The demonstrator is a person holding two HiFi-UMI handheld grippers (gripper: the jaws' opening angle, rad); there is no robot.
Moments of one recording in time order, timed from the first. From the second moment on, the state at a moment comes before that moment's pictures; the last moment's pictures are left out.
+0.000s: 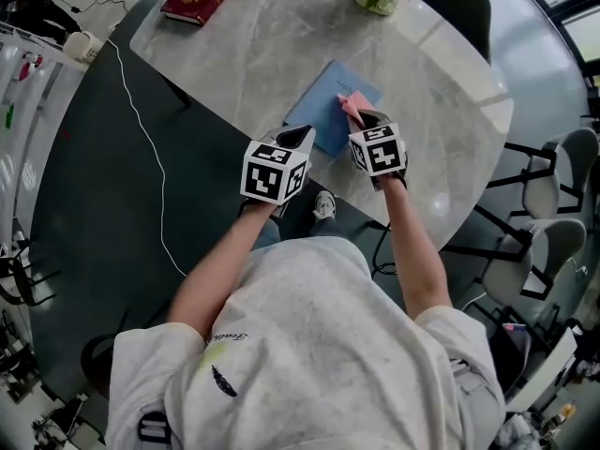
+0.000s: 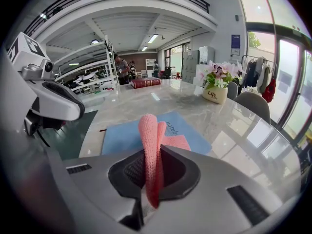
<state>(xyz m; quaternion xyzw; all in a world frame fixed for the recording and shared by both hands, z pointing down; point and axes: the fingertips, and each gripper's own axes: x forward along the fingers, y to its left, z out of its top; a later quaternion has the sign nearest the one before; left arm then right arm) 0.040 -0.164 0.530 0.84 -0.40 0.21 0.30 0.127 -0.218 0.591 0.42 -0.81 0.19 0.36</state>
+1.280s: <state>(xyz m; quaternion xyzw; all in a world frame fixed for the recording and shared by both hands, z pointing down) 0.004 -0.140 0.525 0.89 -0.29 0.22 0.28 0.070 -0.137 0.593 0.49 -0.76 0.23 0.36</state>
